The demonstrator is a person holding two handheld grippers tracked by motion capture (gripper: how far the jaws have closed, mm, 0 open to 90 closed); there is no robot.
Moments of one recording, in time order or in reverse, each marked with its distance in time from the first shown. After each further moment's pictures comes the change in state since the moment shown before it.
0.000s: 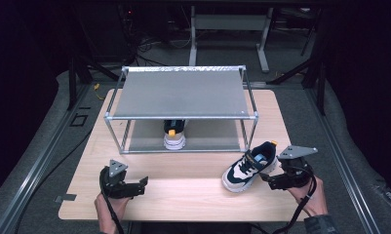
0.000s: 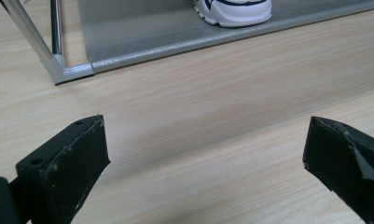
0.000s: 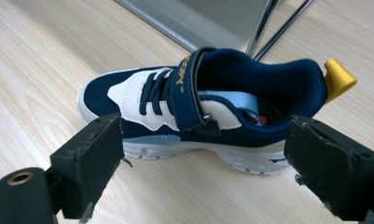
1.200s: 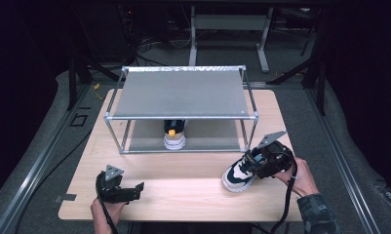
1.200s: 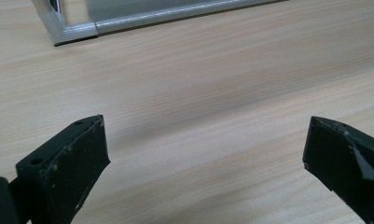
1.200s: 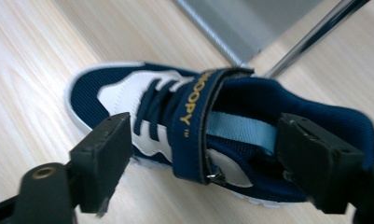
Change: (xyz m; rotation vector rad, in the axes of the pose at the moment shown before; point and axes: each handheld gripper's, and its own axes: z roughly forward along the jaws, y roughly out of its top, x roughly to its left) left arm 0.012 -0.019 0.003 0.053 -0.014 -0.021; right arm -0.004 0.043 0.043 0.211 0.068 -0.161
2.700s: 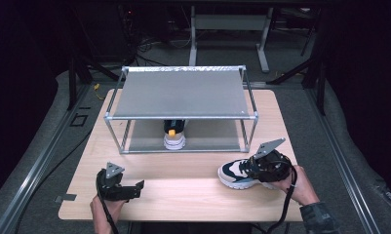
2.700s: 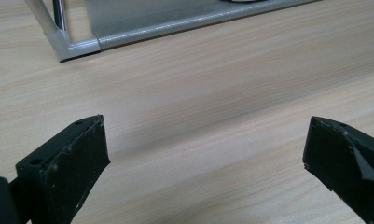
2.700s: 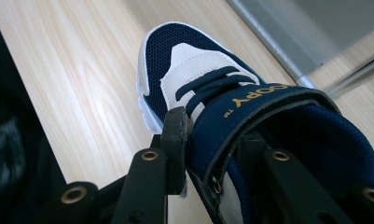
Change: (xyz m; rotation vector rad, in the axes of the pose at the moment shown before) left arm -0.001 0.009 -0.004 -0.011 0.009 0.027; right arm 0.025 -0.006 -0.006 -0.052 0.152 -0.057
